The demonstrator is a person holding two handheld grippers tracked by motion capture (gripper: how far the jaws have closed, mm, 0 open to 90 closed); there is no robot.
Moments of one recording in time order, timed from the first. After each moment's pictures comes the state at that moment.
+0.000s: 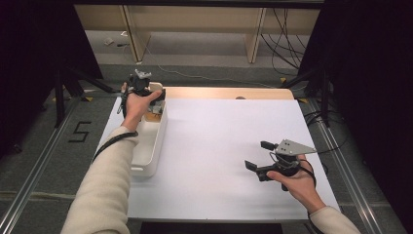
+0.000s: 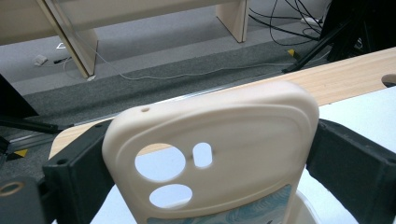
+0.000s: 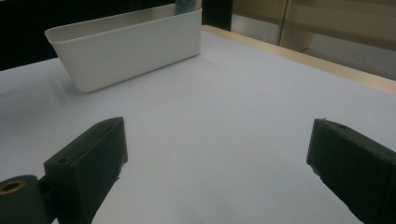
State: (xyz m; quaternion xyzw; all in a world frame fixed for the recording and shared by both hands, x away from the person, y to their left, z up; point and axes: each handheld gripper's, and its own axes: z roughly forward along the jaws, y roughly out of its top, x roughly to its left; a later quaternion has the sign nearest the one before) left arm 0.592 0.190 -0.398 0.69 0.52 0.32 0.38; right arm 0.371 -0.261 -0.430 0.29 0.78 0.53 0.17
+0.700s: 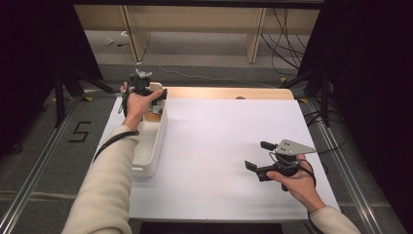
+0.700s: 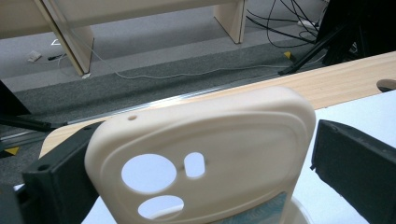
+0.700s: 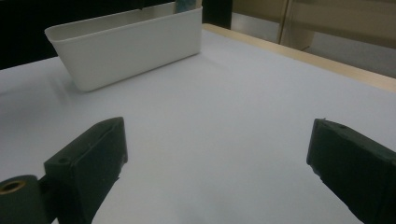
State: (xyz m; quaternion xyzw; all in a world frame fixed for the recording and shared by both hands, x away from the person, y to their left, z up) left arm 0.596 0.188 -0.399 0.69 0.53 0.31 0.39; right arm 0.371 -0.261 -0.431 0.30 0.78 0.53 0.17
